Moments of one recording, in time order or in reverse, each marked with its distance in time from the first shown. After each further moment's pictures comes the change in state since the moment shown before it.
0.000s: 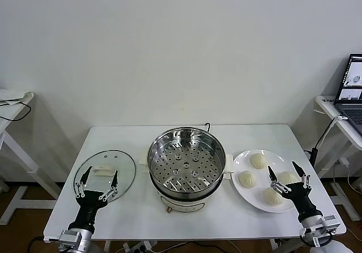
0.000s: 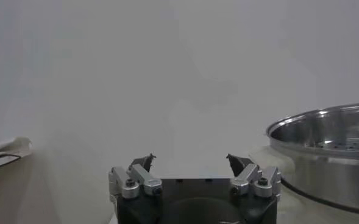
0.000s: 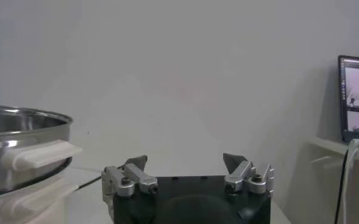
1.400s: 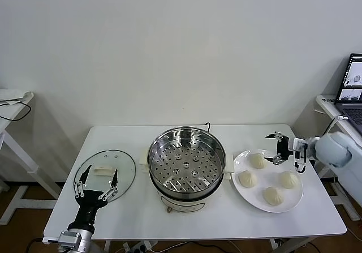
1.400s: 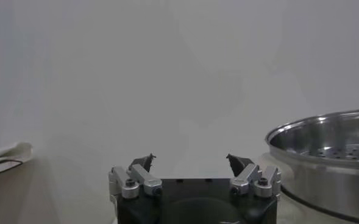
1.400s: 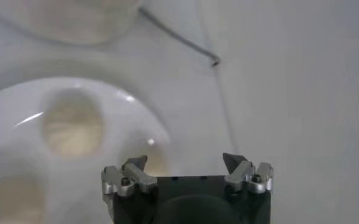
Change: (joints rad) left arm 0.019 -0.009 0.006 -0.031 0.002 -0.002 -0.011; right arm 1.262 -0.584 -1.142 -0.491 -0.472 -0.300 -0.742
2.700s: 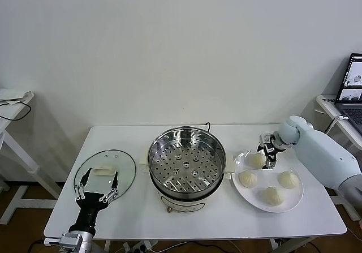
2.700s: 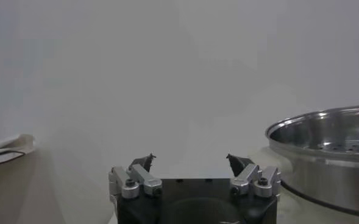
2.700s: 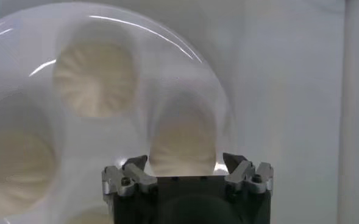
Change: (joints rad) left arm 0.008 -0.014 0.002 0.009 0.001 -0.002 -0.001; right arm 0.181 0.347 -0.177 -0.453 -0.248 0.055 -0.154
